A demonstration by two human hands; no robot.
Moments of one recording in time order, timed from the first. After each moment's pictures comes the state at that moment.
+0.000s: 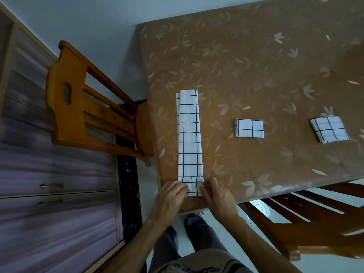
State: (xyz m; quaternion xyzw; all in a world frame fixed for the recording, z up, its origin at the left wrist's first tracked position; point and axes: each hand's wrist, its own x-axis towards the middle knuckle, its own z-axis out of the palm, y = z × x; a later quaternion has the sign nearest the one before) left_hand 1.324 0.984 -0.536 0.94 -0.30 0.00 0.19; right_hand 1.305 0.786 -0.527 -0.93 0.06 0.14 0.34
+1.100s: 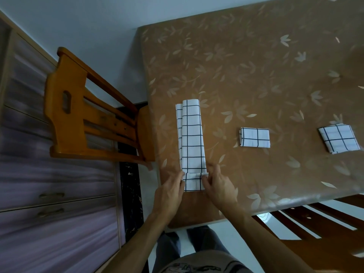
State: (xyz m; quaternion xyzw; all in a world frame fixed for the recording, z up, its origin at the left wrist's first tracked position) left_hand 1.375 0.975 -0.525 0.96 -0.09 -0.09 0.25; right_hand 1.378 0.789 -0.523 -0.92 0.10 0.10 0.36
